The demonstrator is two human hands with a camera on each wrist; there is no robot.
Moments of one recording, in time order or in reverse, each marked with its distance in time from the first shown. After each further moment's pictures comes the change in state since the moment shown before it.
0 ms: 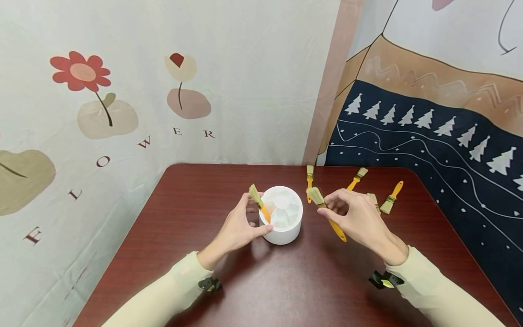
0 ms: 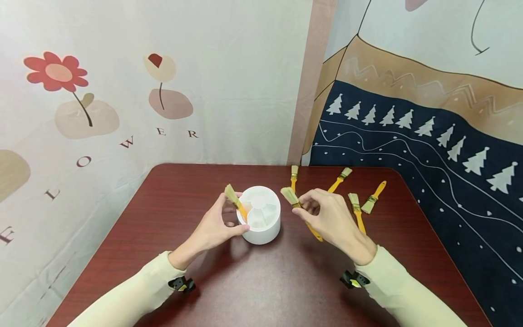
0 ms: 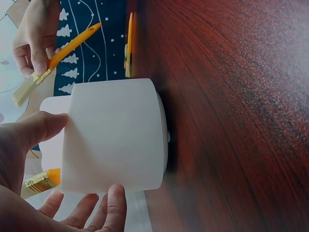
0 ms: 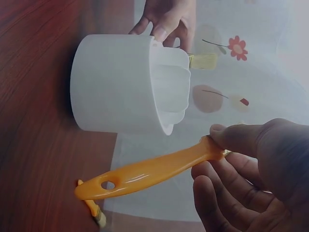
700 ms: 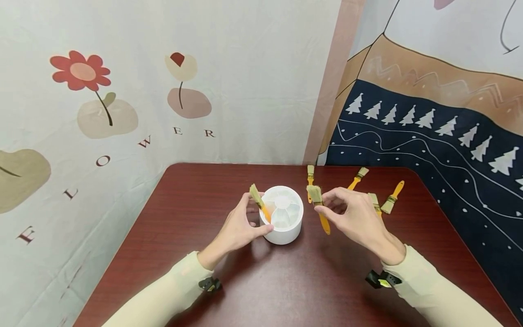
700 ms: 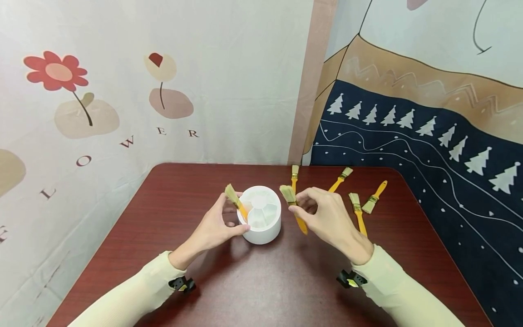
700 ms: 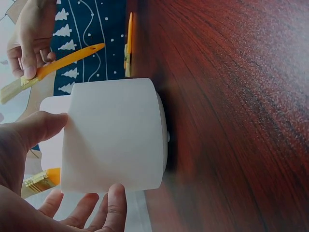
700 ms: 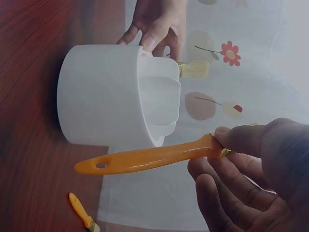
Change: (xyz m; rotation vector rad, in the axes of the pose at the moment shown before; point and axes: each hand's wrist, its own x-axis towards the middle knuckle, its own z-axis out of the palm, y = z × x) left_hand 0.000 -0.001 0.000 -0.007 -0.004 0.004; right_hand 0.003 -0.013 -0.001 0.091 -0.015 0.033
